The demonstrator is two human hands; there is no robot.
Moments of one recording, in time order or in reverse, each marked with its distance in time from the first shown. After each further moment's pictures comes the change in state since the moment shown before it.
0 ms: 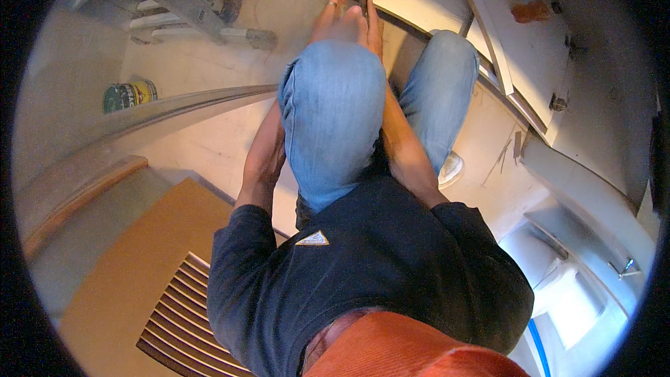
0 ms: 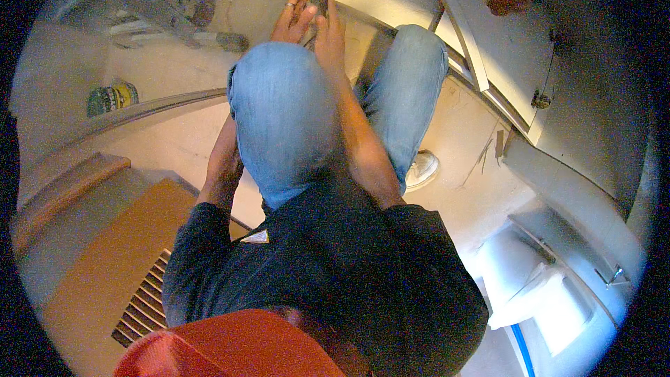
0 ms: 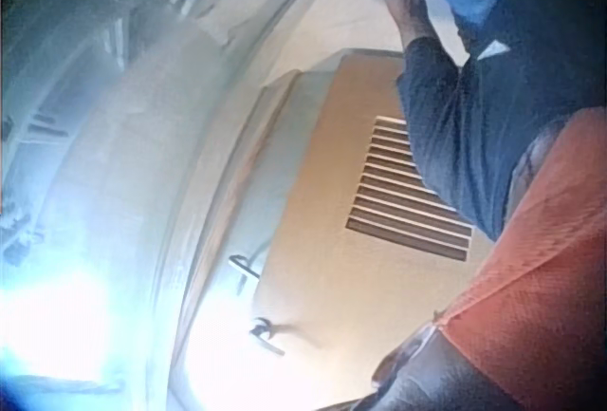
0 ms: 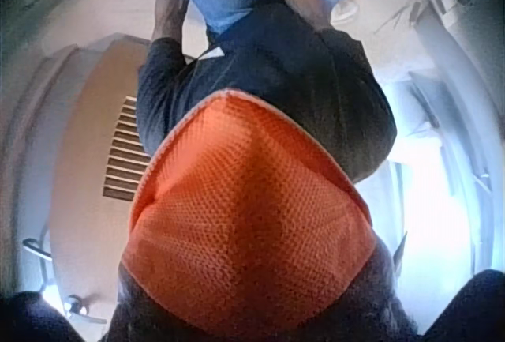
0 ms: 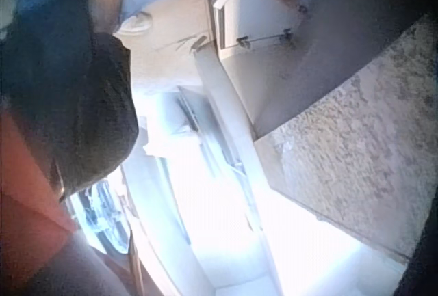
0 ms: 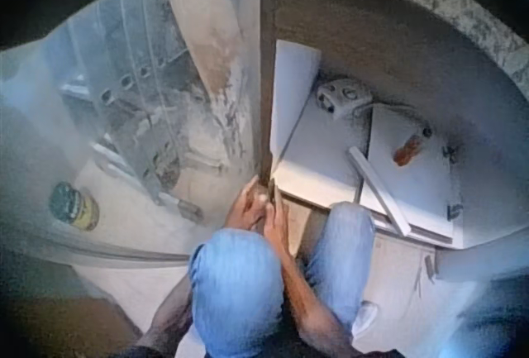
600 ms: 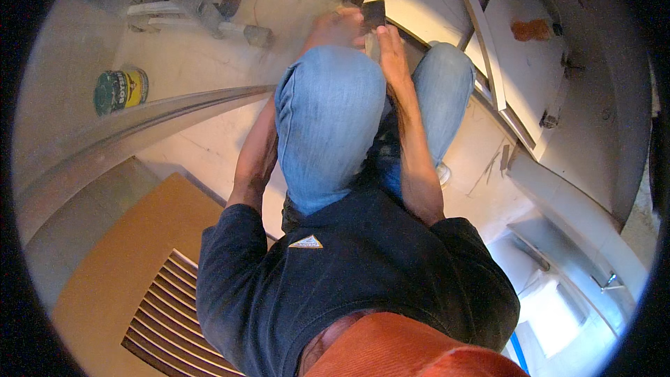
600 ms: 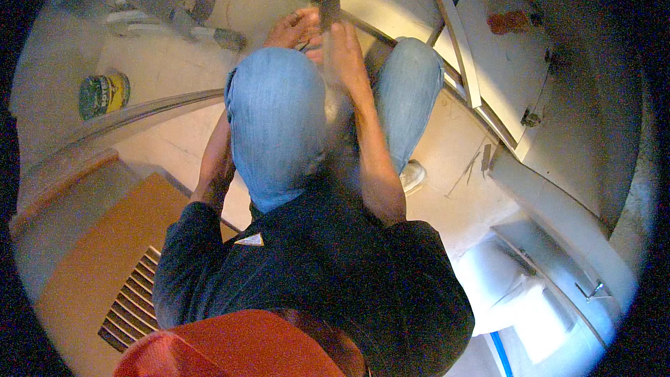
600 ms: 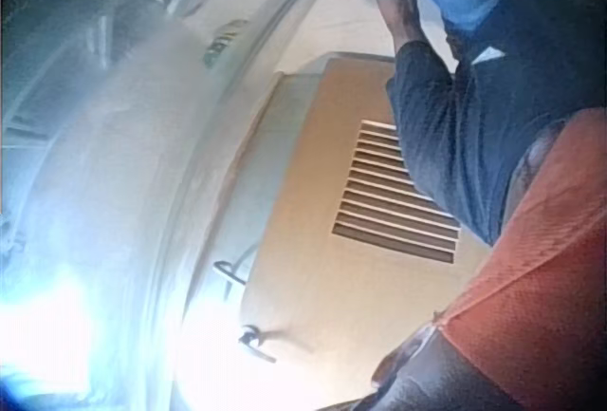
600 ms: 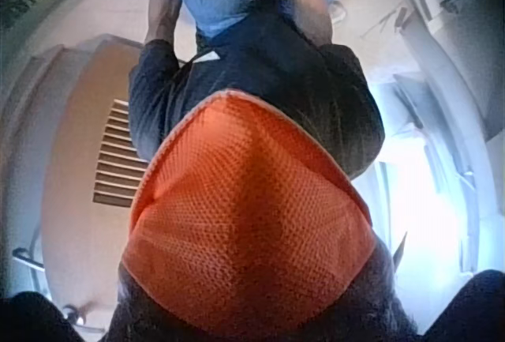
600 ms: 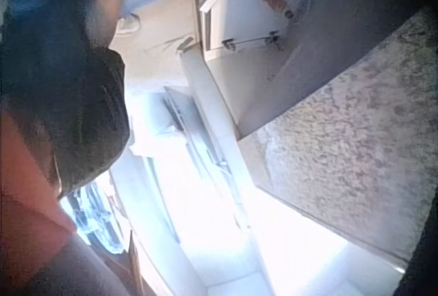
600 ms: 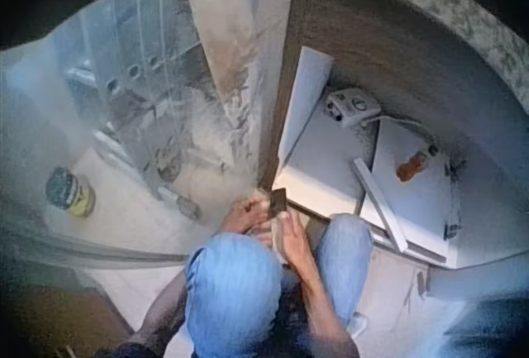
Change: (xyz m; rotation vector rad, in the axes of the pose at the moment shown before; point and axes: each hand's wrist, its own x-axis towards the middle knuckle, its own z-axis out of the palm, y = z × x) left_hand -0.008 0.024 -0.003 -0.491 -0.027 -0.463; right_hand -0.002 -0.078 -0.065 0.282 -0.303 0.348
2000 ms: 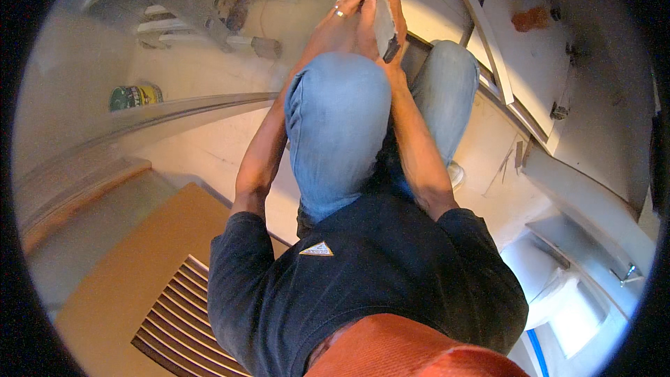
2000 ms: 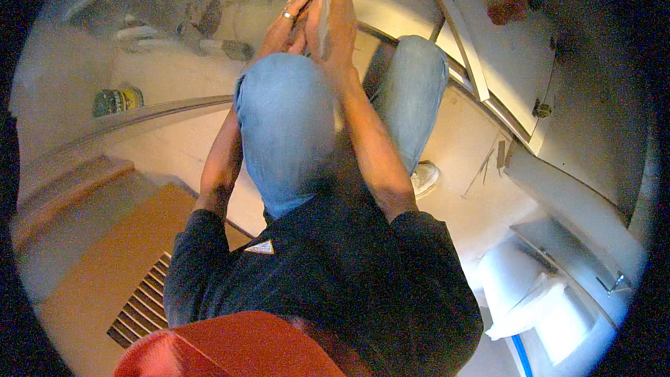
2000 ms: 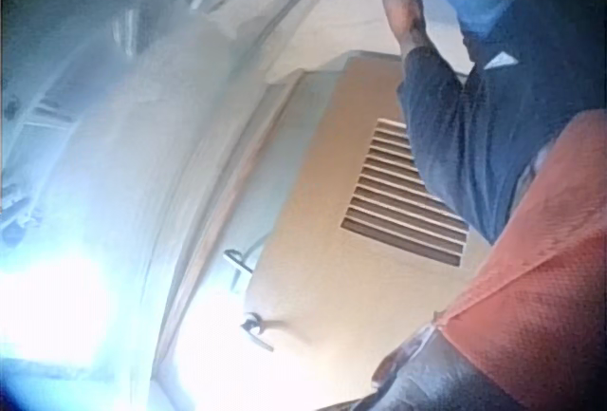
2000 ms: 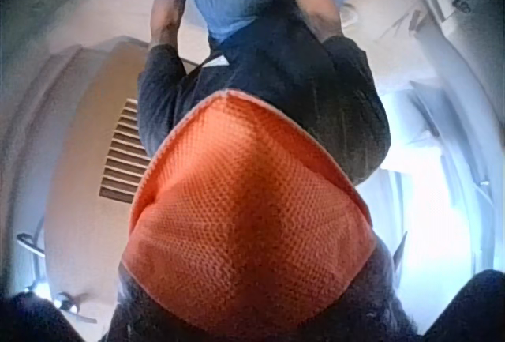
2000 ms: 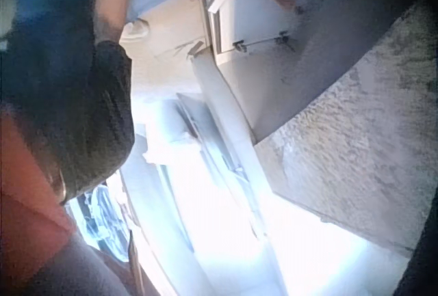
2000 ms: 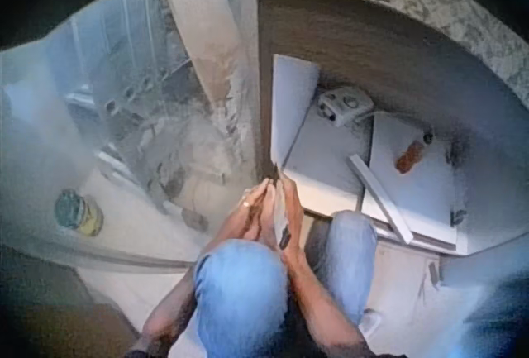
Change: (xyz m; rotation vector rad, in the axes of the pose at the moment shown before) left_hand -0.044 0.053 0.052 0.961 -0.082 0.830; right_hand 0.028 -0.033 0.033 -0.386 0.497 -0.795
